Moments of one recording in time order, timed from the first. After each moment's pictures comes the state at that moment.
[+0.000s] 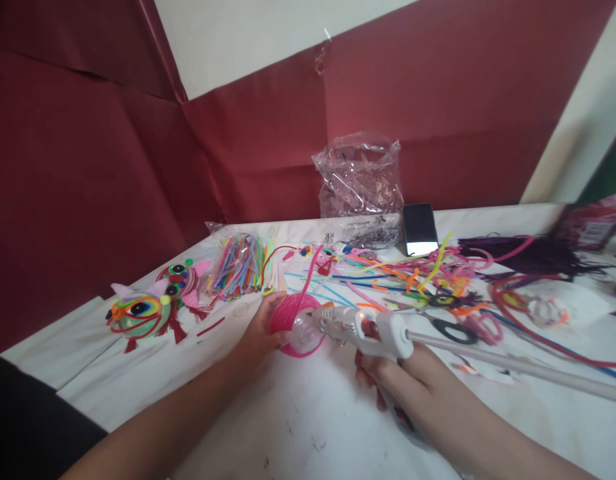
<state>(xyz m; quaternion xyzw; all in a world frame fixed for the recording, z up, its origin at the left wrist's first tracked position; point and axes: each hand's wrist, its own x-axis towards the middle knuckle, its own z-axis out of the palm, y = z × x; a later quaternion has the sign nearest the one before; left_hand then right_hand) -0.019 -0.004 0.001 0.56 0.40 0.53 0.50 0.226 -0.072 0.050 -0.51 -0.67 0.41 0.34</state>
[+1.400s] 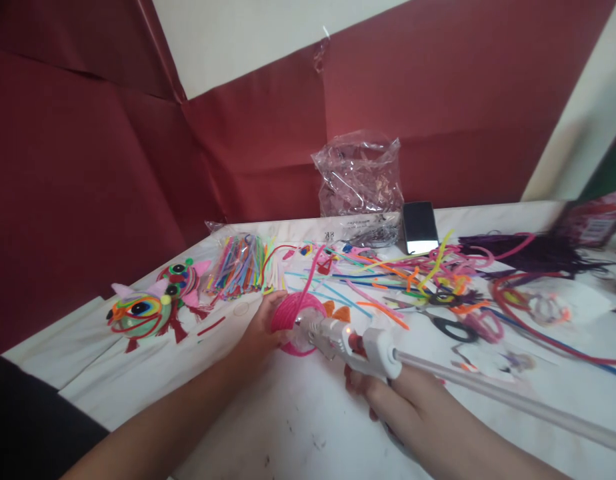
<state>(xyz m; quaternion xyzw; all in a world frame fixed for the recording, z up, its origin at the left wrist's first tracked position) -0.018 -0.005 0.003 0.57 0.41 0.50 0.50 0.222 -0.077 0.040 -0.51 -0.74 0.33 0.29</state>
